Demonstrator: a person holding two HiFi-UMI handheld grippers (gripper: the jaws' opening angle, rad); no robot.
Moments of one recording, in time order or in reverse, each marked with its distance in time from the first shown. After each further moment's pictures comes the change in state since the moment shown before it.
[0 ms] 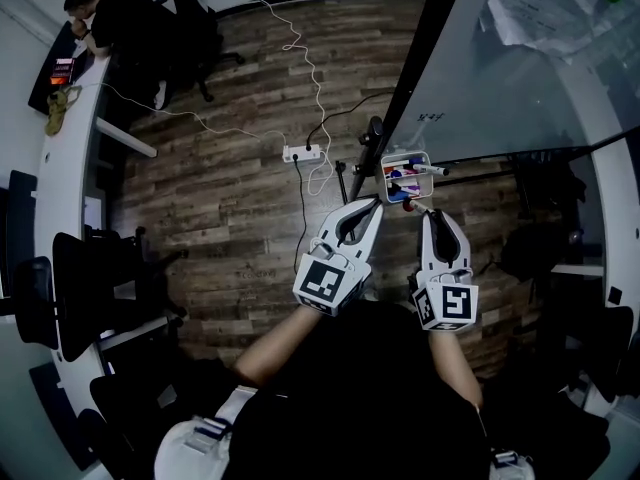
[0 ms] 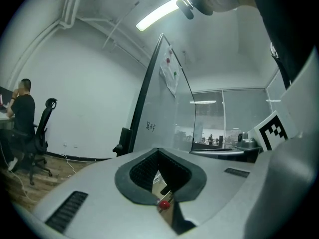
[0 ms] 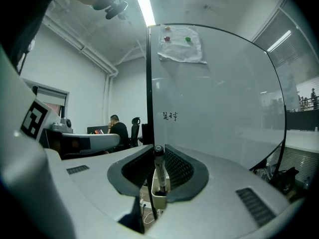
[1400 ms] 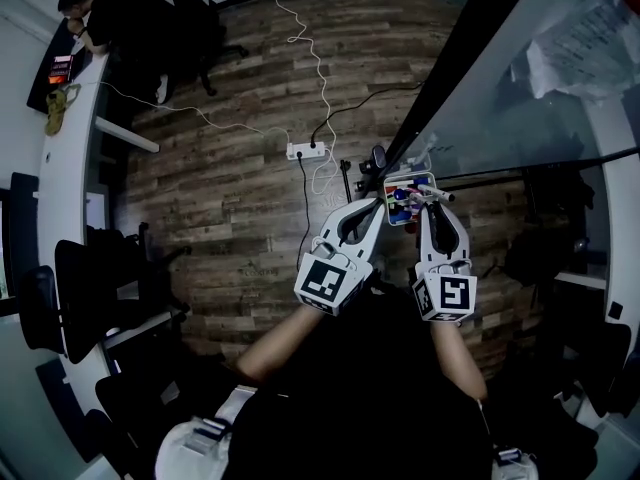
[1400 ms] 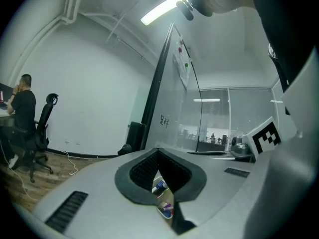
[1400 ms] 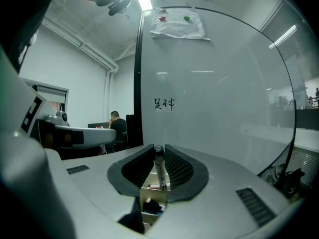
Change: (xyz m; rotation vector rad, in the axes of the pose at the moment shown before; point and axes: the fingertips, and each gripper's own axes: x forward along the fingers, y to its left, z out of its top) left arm 0.047 0.039 -0.002 -0.016 0.026 0.028; right arm 0.074 -0.020 -0.013 -0.004 0.048 0.034
